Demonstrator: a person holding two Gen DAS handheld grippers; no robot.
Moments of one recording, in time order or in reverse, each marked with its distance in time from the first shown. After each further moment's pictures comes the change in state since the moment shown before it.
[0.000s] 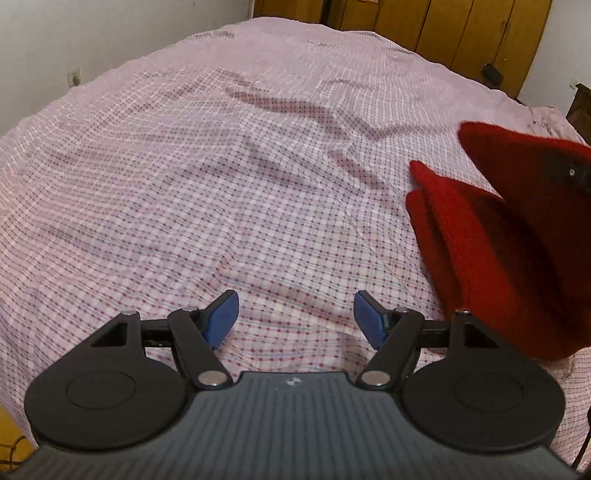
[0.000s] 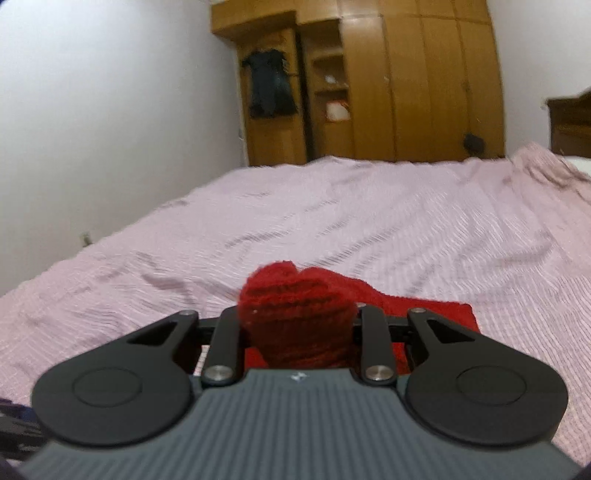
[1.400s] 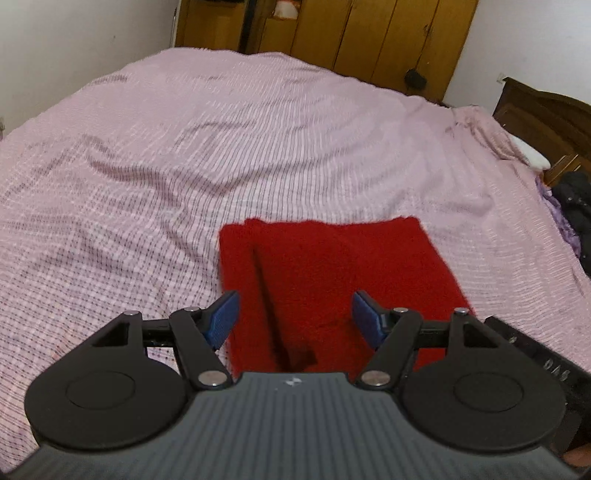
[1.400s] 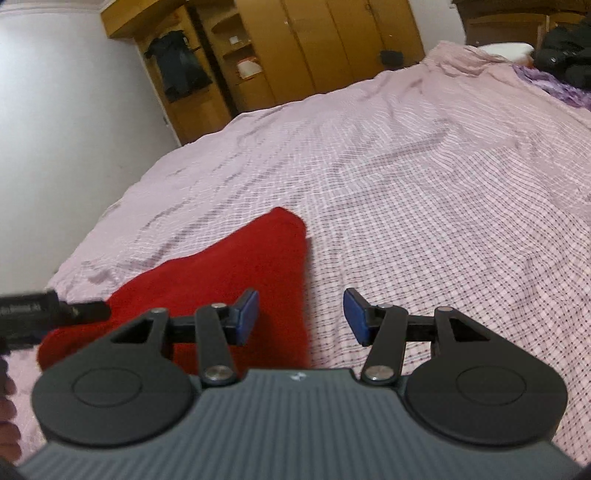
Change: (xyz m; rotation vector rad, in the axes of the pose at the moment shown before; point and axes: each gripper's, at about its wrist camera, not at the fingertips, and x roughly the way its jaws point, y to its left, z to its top) left arm 0.001 -0.130 0.047 0.106 -0.060 -0.216; right arm -0.057 -0.125 -0.040 0.358 0.171 -0.137
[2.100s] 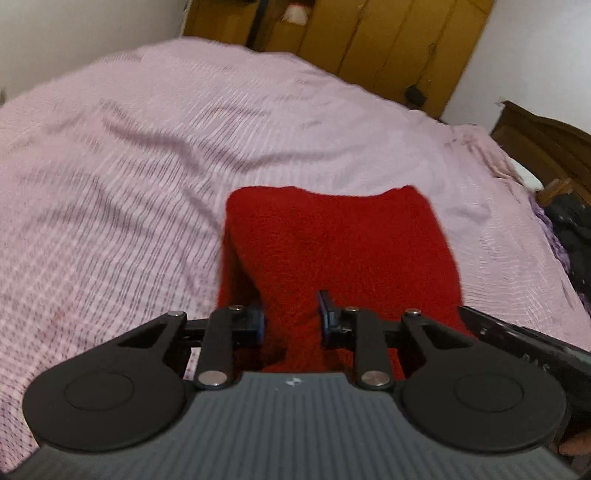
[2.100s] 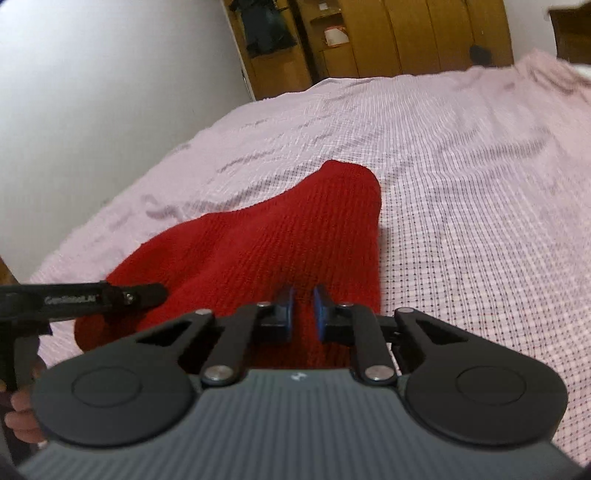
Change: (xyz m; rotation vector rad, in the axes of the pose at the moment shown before) left arm 0.003 0.053 -0.031 -0.095 -0.022 -0.057; right arm 0.020 0.061 -0.013 -0.240 0.110 0.179
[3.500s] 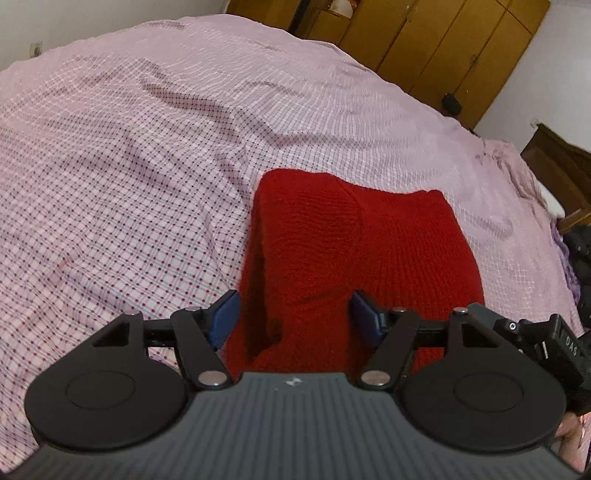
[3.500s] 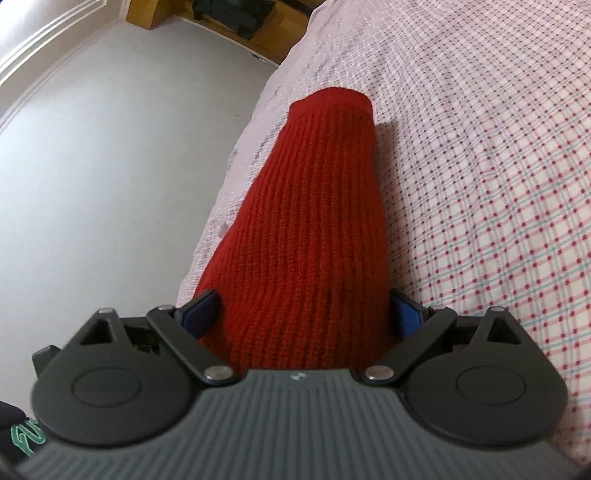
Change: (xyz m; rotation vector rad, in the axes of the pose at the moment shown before) left arm -0.004 0.005 -0.014 -0.144 0.024 0.057; right arm 0.062 -0.099 -0.024 0.551 0.177 0.479
